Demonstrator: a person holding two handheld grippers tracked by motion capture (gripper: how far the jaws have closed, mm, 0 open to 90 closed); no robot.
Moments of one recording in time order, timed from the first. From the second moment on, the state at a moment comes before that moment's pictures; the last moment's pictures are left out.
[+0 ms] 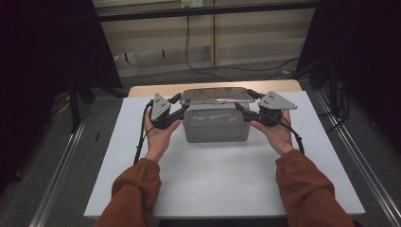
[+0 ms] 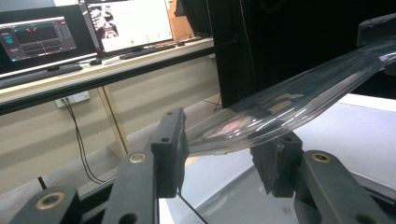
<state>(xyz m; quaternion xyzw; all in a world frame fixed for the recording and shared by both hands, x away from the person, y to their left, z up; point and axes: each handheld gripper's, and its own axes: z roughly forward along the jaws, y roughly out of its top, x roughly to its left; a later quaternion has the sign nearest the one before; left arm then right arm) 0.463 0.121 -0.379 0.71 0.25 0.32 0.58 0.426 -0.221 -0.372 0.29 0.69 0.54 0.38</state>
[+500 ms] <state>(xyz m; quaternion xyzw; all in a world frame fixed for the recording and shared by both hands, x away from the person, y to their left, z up) 0.466 0.119 -0.375 0.70 0.25 0.33 0.58 0.438 -0.231 -0.366 0.29 0.69 0.55 0.35</state>
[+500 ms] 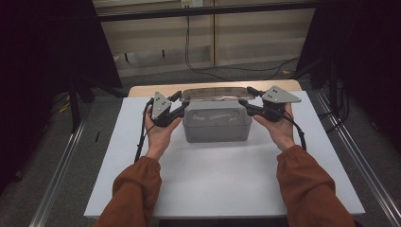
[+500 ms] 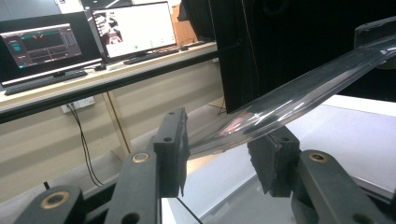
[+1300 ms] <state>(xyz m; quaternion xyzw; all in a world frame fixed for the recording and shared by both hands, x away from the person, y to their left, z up) 0.475 0.118 -0.367 0.70 0.24 0.33 0.59 0.459 -0.243 -0.370 0.32 0.69 0.54 0.36</state>
